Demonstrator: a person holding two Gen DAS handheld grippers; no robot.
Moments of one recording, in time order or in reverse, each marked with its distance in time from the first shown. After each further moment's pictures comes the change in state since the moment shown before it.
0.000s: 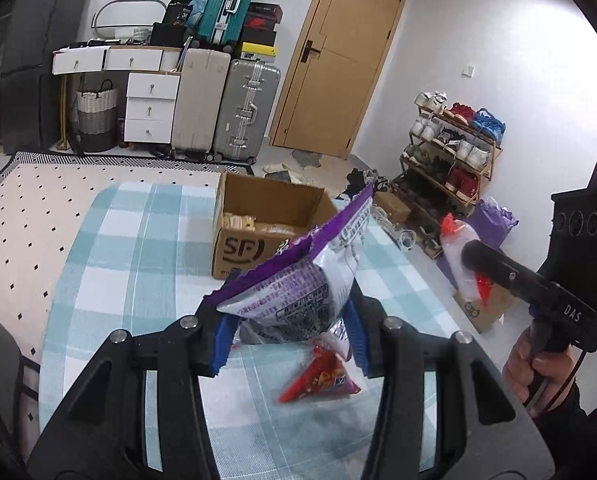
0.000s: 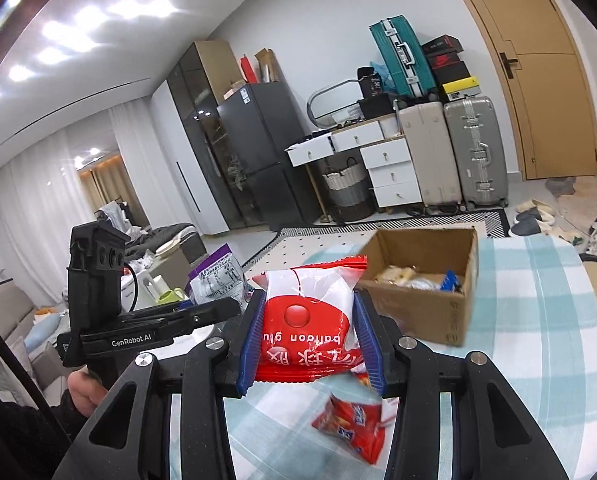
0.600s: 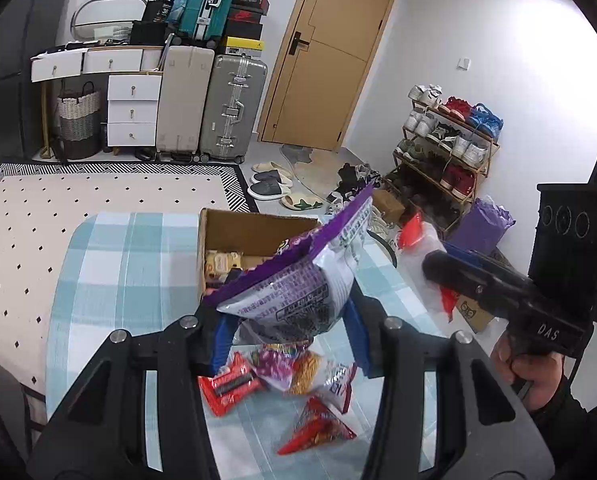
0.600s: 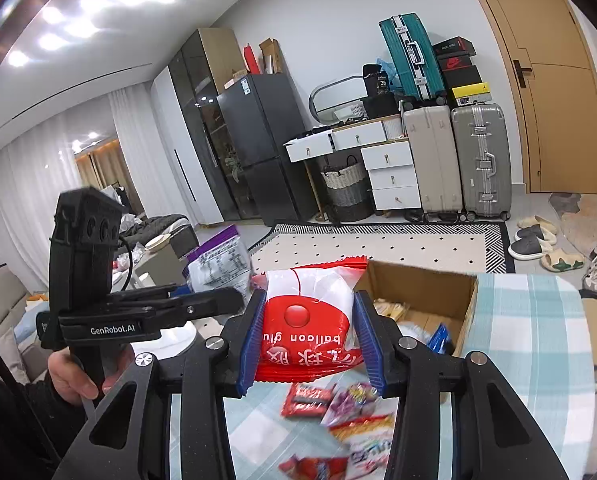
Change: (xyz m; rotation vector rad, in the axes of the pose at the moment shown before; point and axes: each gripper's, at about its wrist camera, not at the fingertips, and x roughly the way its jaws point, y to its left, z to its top) left arm 0.050 -0.015 0.096 0.038 0.062 -0.021; right arm 0.050 -0.023 0.073 -0.051 0.040 -0.021
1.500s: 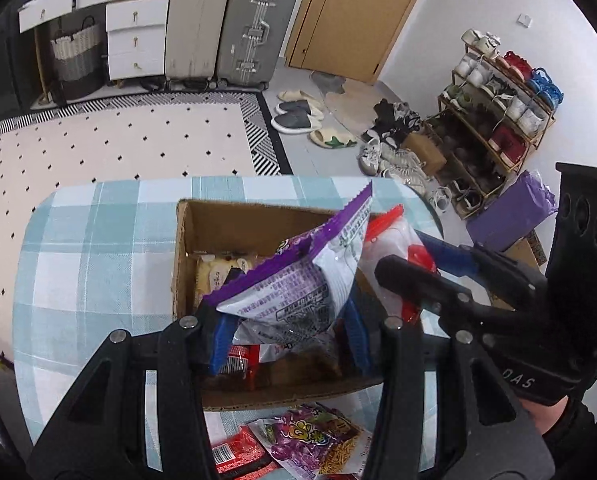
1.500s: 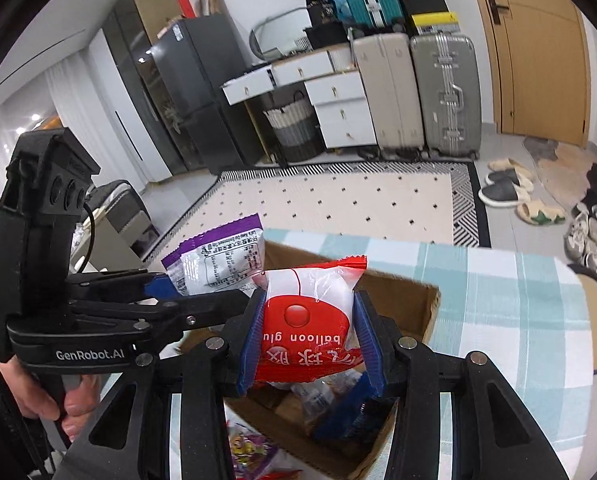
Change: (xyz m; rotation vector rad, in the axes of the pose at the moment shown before) left arm 0.240 0.037 0.072 -0.082 0.312 0.082; right arm 0.176 -0.145 0.033 0.089 0.258 -0.144
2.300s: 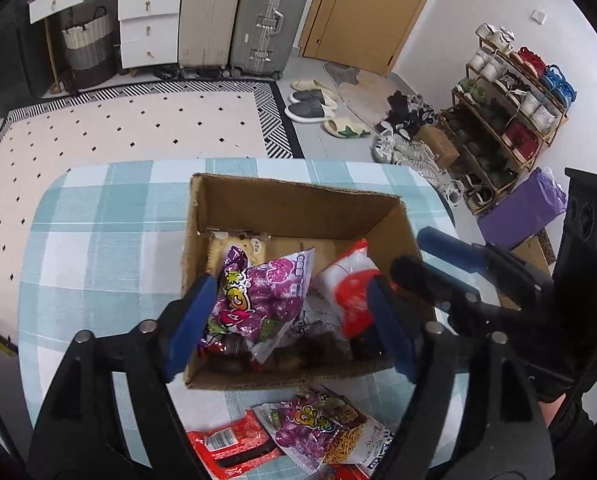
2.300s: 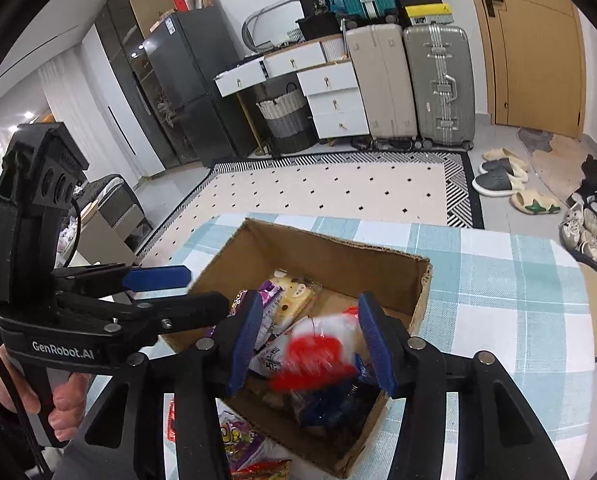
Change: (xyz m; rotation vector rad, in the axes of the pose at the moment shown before) left arm 0.008 0.015 -0.027 -0.016 0.009 0.050; right arm 0.009 -0.010 -0.018 0.003 0.010 -0.022
